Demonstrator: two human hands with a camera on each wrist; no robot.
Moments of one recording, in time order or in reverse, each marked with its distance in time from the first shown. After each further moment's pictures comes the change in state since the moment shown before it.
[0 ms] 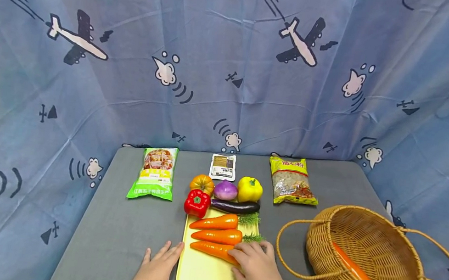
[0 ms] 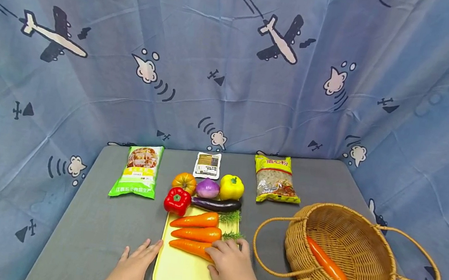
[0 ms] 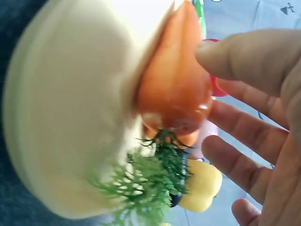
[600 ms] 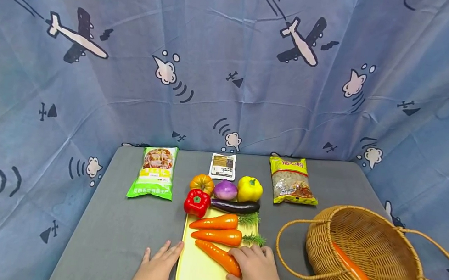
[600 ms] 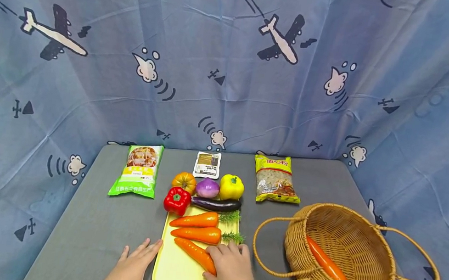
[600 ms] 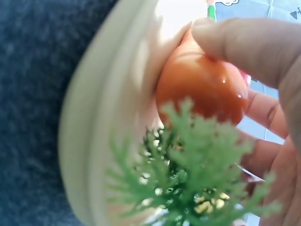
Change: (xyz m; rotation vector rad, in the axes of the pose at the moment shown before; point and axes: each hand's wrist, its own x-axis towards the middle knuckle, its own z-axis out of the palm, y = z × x) left_hand 0.001 0.000 -0.001 -0.003 -0.011 -0.003; right_hand -0.003 0.000 0.012 -0.036 -0.107 0.101
